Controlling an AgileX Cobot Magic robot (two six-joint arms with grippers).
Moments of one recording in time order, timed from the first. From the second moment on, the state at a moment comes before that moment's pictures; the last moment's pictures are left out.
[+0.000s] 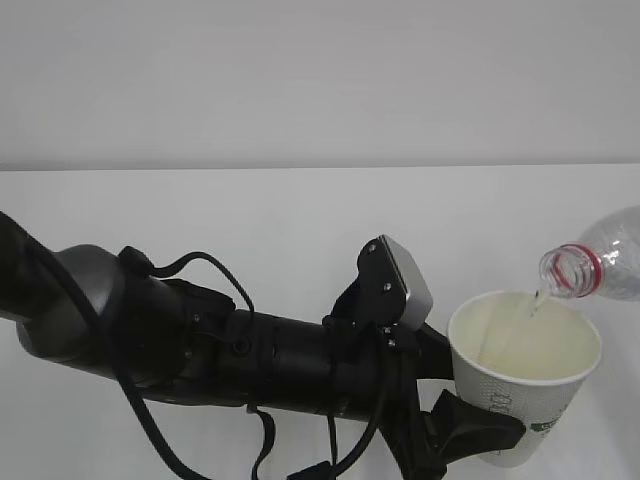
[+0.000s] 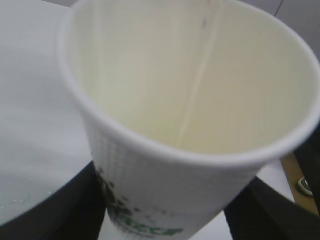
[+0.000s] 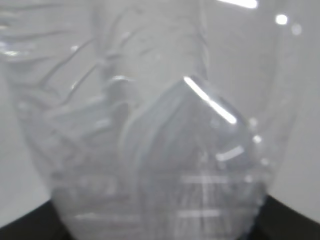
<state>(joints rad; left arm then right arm) -0.84 2.07 -0.94 0.89 -0.88 -0.66 0.04 0.97 -0.25 -0.15 -0.35 -1.42</state>
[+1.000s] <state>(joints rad) -0.84 2.07 -0.94 0.89 -0.88 -0.66 0.04 0.97 -0.25 -0.14 -0.35 -1.43</state>
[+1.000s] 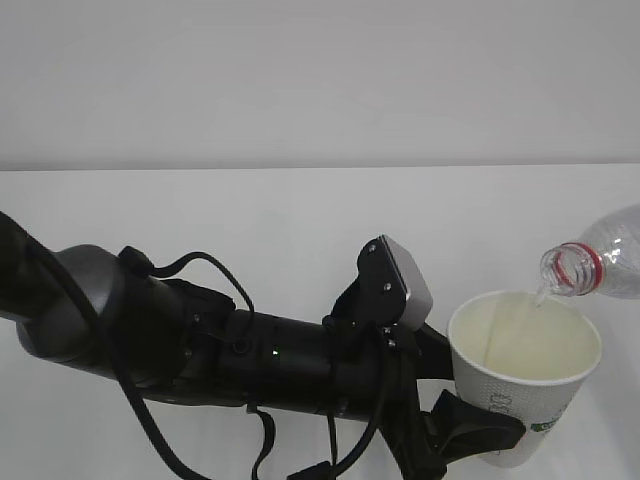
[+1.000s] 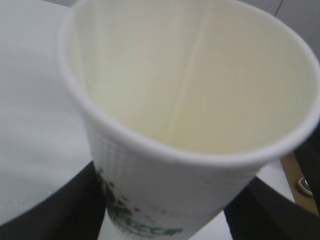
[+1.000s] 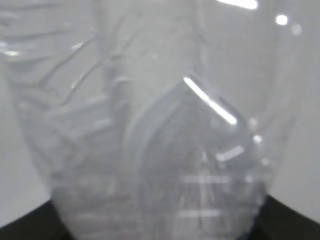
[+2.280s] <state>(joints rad) -0.84 2.07 -0.94 0.89 -0.88 -0.66 0.04 0.97 -0.25 -0.14 -0.35 -1.44</state>
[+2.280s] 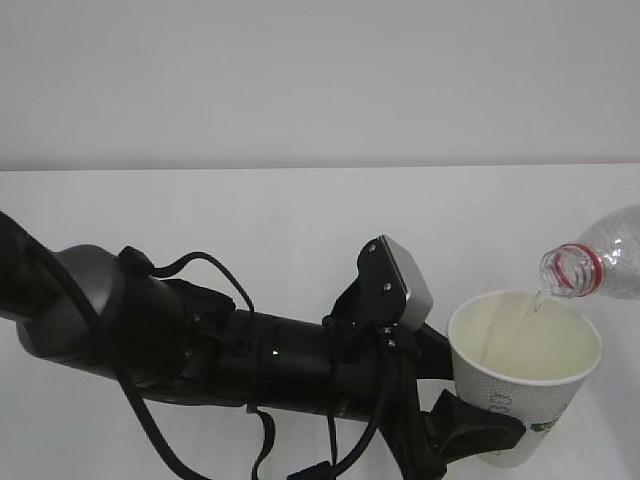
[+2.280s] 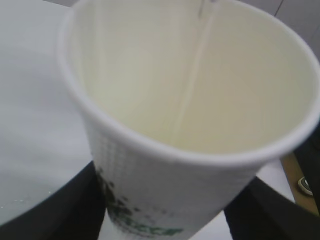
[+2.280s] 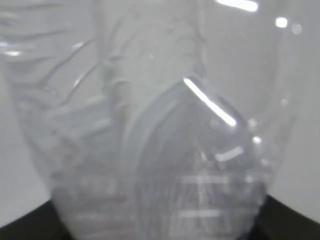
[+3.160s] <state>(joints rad) -0.84 2.07 -0.94 0.89 -0.88 -0.66 0.04 0.97 -0.25 -0.13 -0.38 -1.45</state>
